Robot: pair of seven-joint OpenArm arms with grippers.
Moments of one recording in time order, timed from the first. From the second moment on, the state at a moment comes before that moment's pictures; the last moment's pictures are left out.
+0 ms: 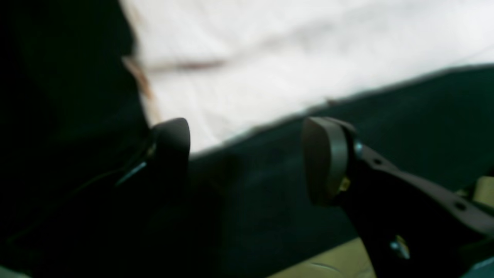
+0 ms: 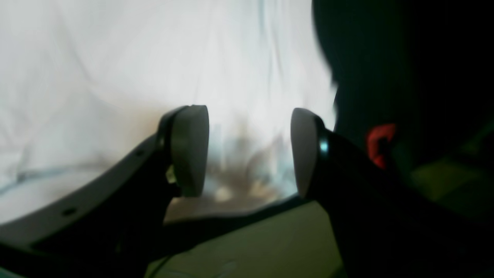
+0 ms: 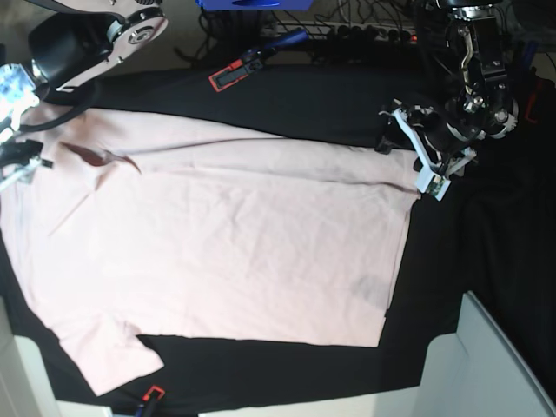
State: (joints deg) left arm 15.0 -10.4 -18.9 92.1 -12.2 -40.3 46.4; right arm 9.5 -6.0 63.3 92.0 -19.0 41.3 -55.1
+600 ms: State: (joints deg) left arm 17.0 -10.8 -20.3 88.3 -16.1 -40.0 46.3; right arm 10.7 6.5 85.0 69.3 -4.0 40.4 -63.2
